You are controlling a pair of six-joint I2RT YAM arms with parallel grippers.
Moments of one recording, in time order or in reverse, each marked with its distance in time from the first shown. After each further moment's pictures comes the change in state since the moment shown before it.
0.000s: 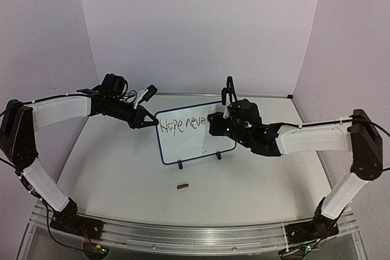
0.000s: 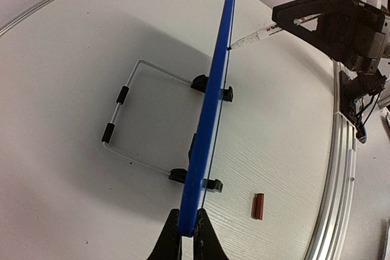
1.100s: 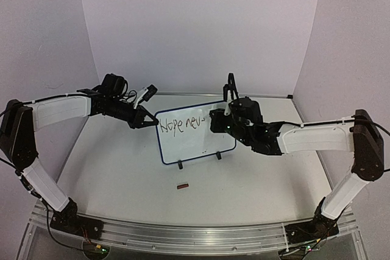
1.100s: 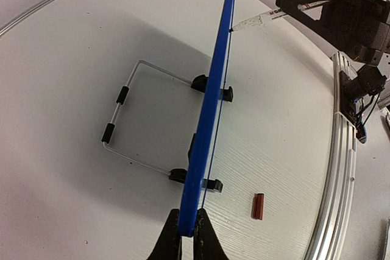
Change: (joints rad) left arm 0.000 0.000 0.000 0.000 0.000 0.000; right arm 0.000 -0.012 0.010 0.006 0.052 -0.039
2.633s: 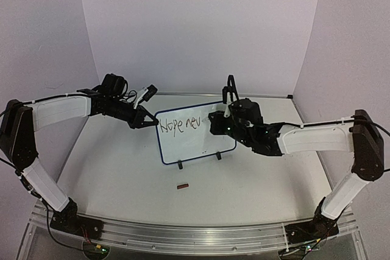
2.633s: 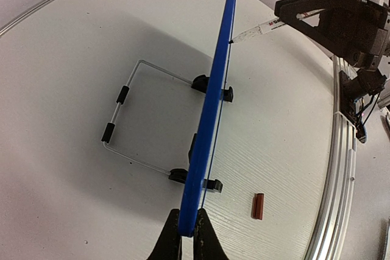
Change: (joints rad) left arm 0.000 0.000 0.000 0.000 0.000 0.001; right arm -0.001 -0.001 -0.015 0.001 -0.048 0.019
